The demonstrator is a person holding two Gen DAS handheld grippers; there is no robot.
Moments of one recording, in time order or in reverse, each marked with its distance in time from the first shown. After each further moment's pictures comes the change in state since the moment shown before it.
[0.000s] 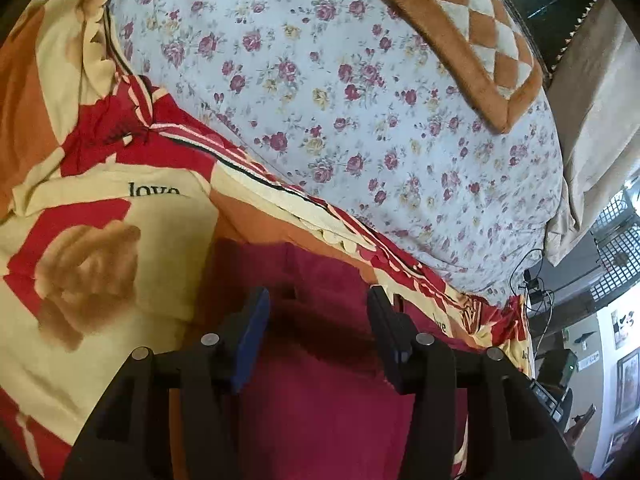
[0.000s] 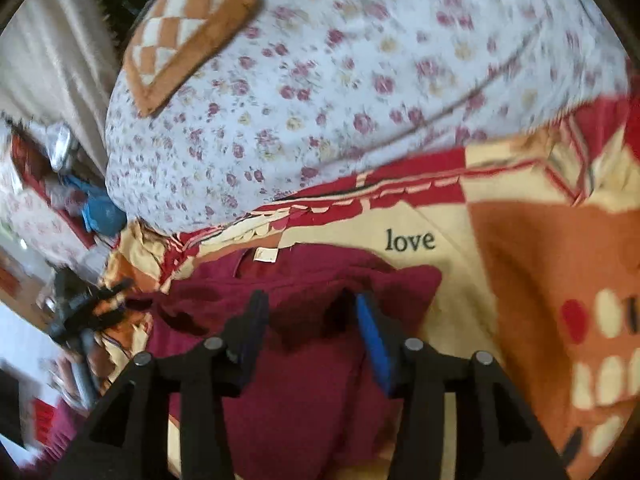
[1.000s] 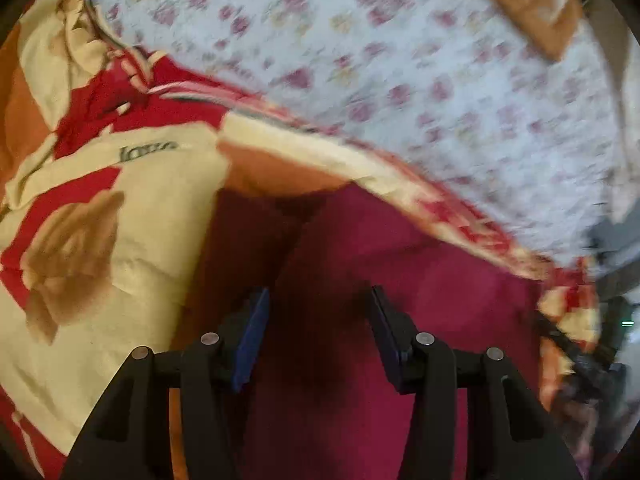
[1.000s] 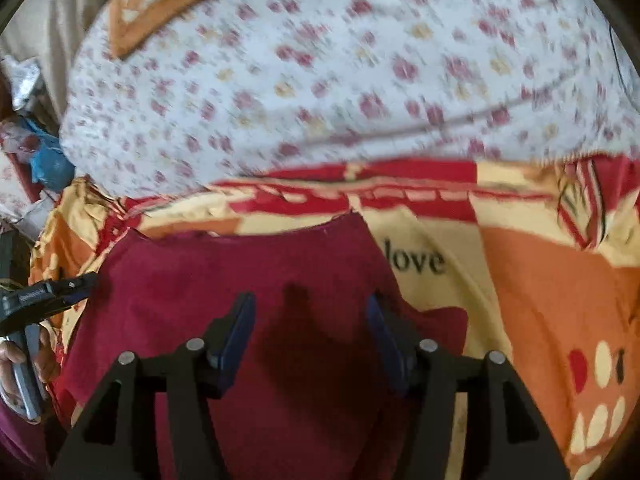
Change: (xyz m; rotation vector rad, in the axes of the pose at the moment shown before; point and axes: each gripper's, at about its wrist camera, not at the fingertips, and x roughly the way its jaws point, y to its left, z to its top) left arm 0.080 -0.001 -0.022 0.086 0.126 0.276; right arm 0.079 0.012 0.007 -0.109 0.087 -0.217
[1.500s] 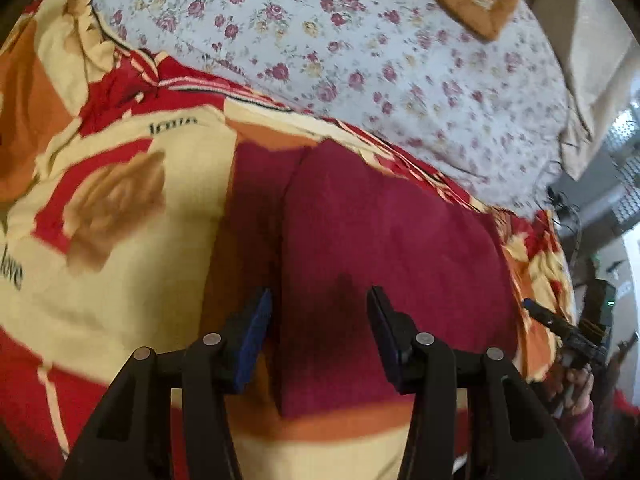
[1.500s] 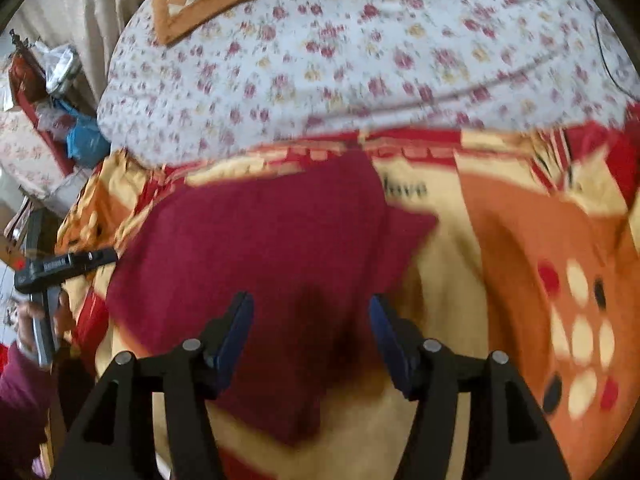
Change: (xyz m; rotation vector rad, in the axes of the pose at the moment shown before) left arm -0.081 0.032 -0.063 0.111 0.014 -0.198; right arm -0.088 -0.007 -0.077 -0.057 0.027 0.090
